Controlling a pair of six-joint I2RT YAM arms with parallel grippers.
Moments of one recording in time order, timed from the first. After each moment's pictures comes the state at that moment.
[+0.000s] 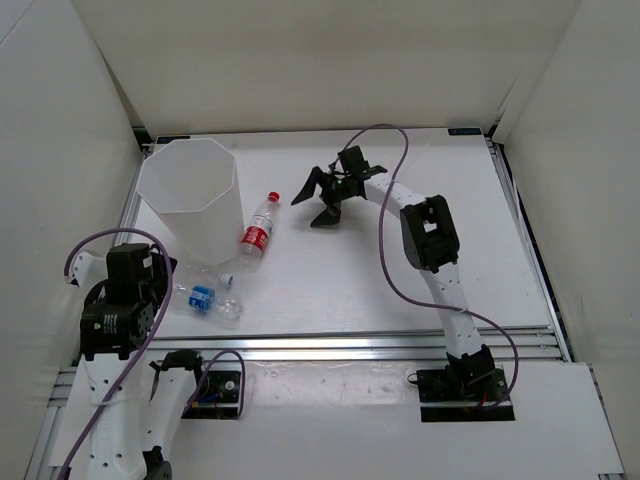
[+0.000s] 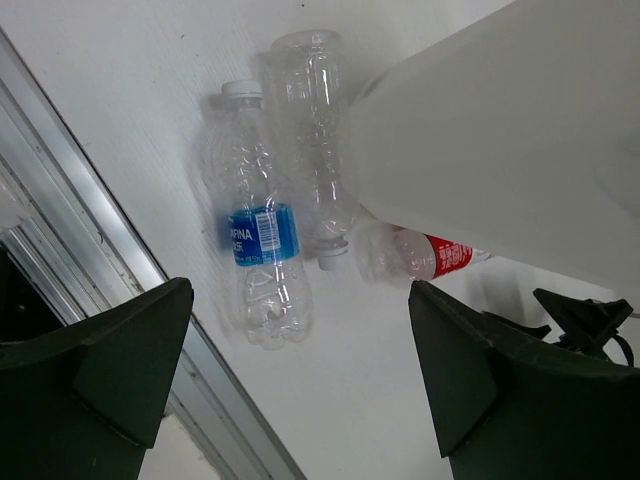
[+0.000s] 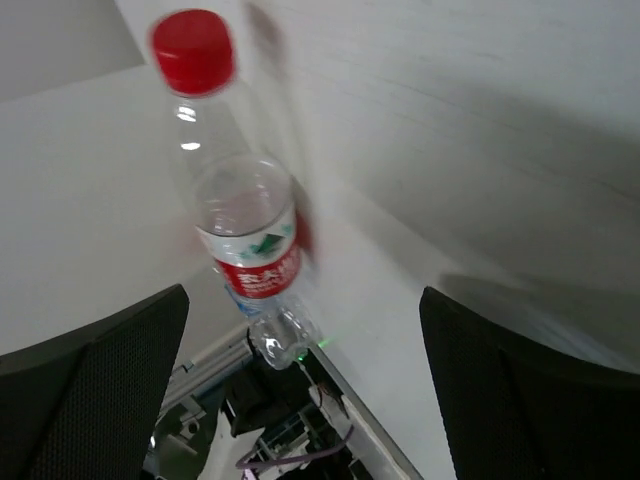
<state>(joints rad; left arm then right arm) 0.02 0.64 1.09 -1.25 -0.43 -1.06 0.47 2.52 2.06 -0.45 -0.79 0.93</state>
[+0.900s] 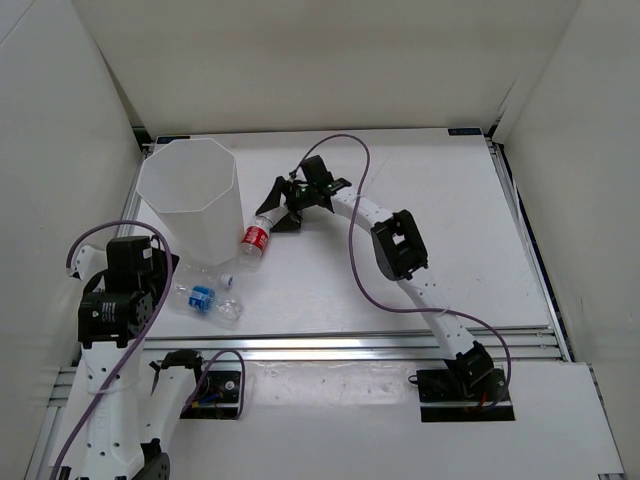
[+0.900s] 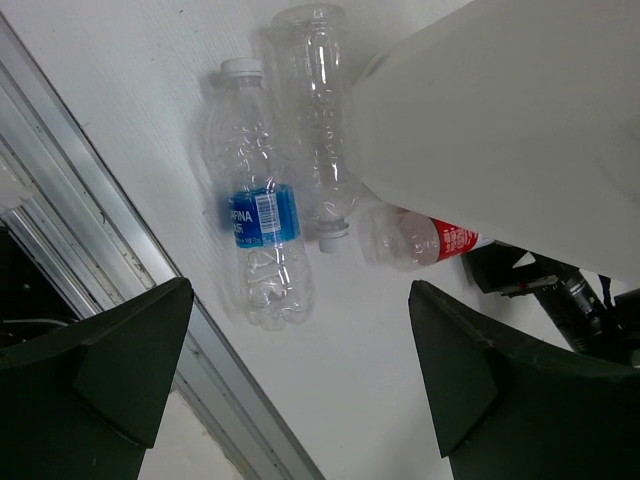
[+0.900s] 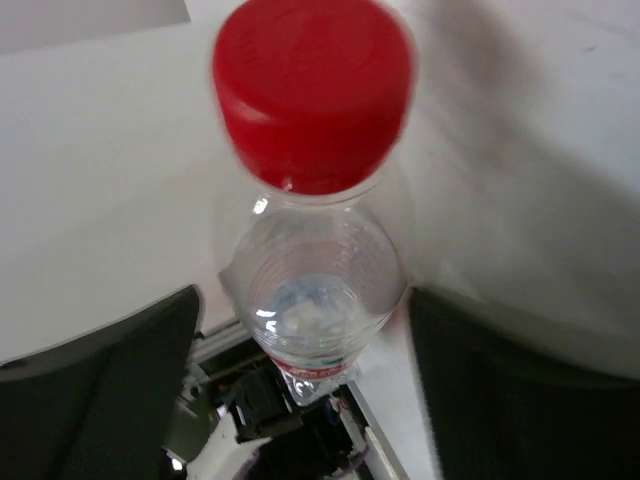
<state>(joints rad) 0.02 0.69 1.14 -1.30 -0.40 -1.09 0.63 2.77 2.39 -0.34 -0.88 1.09</state>
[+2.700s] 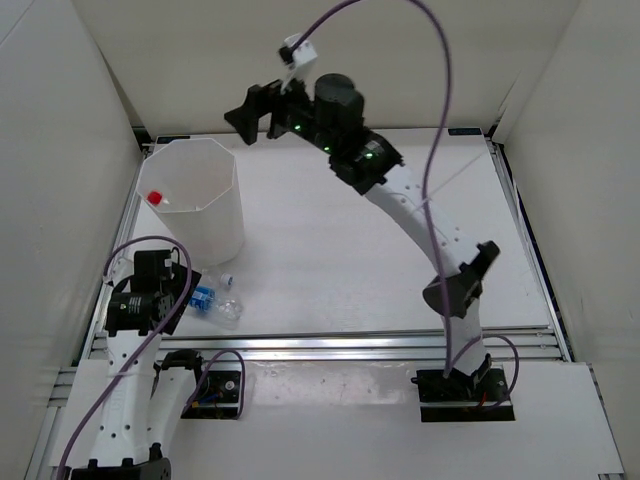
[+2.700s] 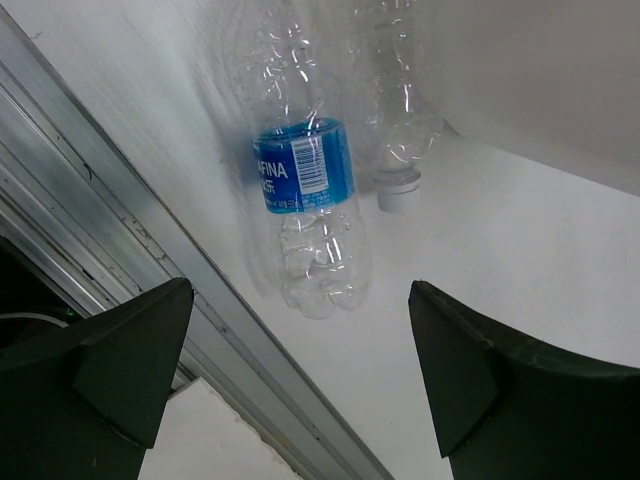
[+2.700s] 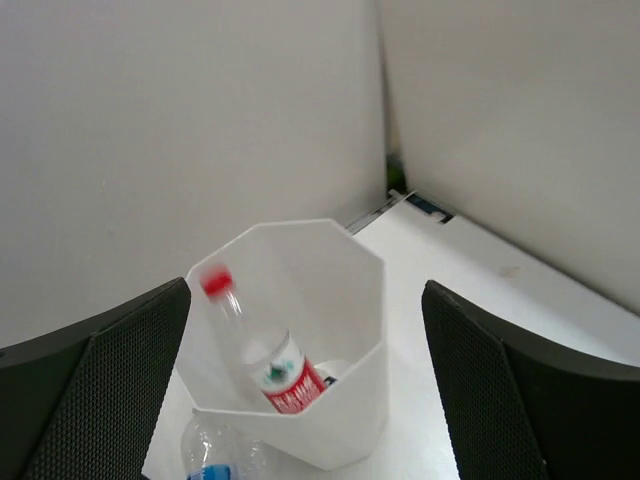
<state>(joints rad) 0.02 0.68 0.84 -1.17 -0.25 -1.05 0.88 2.08 2.45 -0.28 -0.12 0.23</state>
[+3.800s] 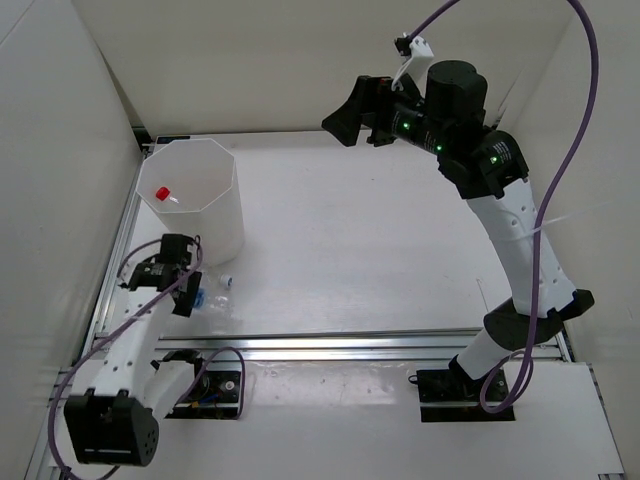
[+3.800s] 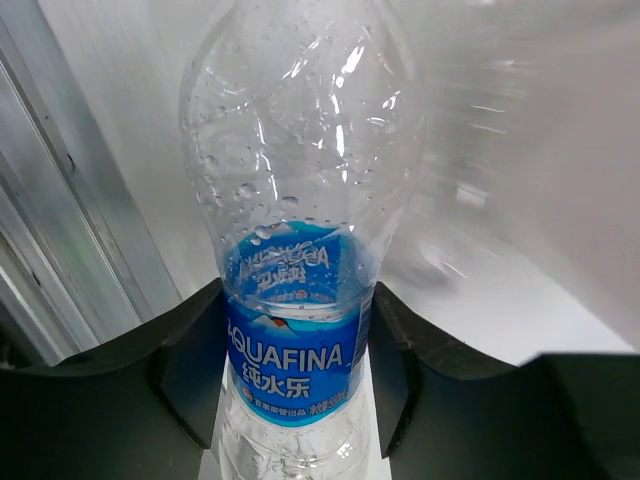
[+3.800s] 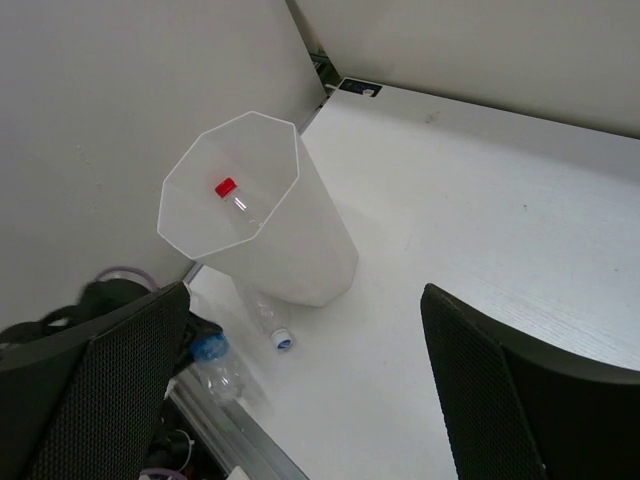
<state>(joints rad) -0.04 0.95 0.69 -1.00 -0.39 -1.38 0.63 1.61 2.23 -0.78 -0.19 0.39</state>
